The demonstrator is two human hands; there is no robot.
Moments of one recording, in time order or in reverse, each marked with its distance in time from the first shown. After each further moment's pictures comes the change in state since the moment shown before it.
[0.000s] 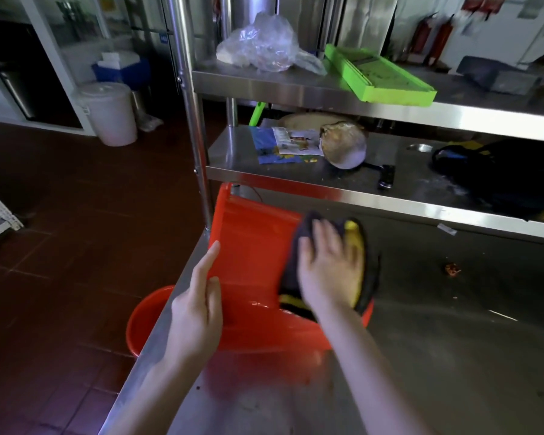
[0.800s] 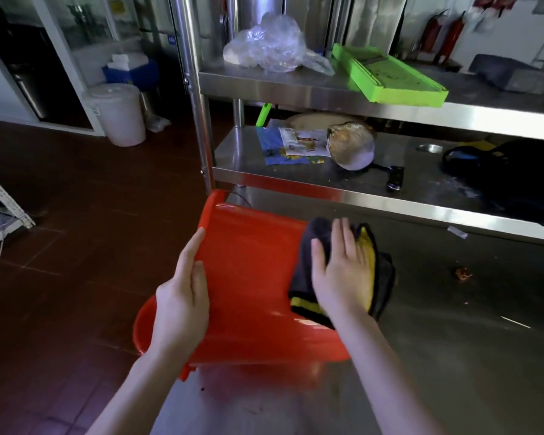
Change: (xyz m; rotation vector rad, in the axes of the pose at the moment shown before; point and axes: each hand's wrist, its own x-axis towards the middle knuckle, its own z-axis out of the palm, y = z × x) left_hand 0.020 0.000 -0.022 -0.009 0.045 -0.078; right_hand 0.004 0.013 -0.004 0.023 -0.062 -0.059
